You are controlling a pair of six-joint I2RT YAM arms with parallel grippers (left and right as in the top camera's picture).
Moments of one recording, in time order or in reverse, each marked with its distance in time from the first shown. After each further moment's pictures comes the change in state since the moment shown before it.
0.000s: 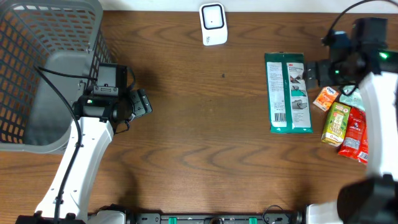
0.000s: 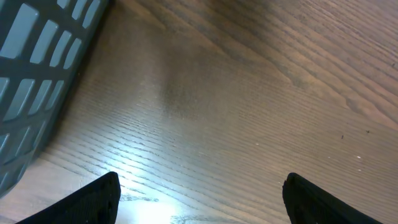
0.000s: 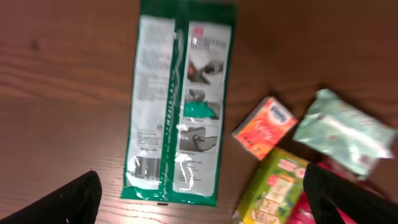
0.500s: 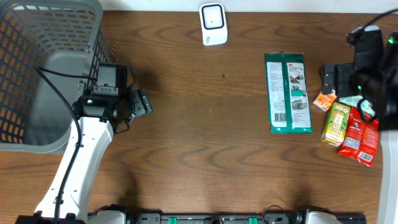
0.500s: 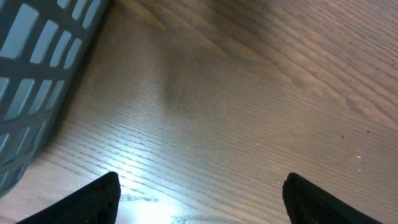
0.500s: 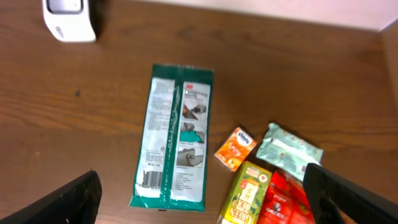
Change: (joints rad) left arm 0.000 0.000 0.000 0.000 0.000 0.000; right arm 0.003 -0.340 0.000 -0.001 0.000 0.000
